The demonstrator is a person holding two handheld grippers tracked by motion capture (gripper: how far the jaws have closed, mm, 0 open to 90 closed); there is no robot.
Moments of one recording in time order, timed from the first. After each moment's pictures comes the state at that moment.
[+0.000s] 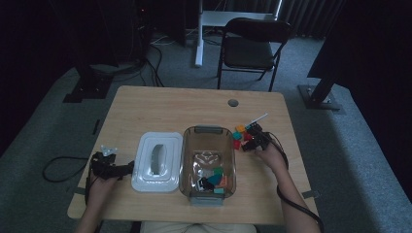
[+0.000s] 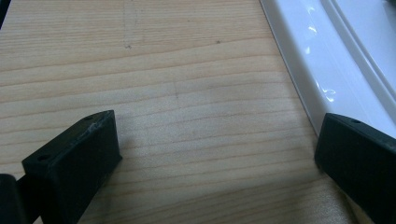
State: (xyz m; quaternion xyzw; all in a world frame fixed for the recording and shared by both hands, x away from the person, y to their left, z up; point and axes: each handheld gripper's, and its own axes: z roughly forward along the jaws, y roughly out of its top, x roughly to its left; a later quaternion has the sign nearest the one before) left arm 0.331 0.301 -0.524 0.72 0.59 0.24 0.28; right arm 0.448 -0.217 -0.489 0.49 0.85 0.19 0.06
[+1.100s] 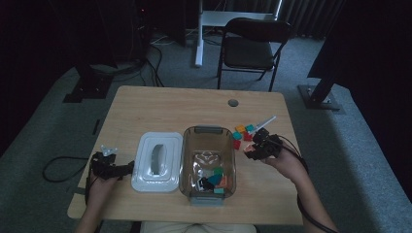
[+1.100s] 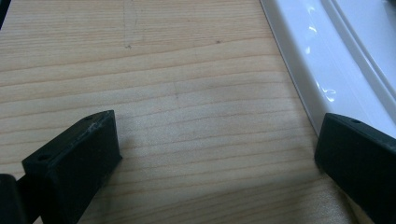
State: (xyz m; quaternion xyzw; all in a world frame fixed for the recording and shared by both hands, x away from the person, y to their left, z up) left arm 0.331 0.301 -0.524 0.72 0.59 0.24 0.28; right arm 0.368 -0.212 -0.401 0.35 0.91 0.22 0.09
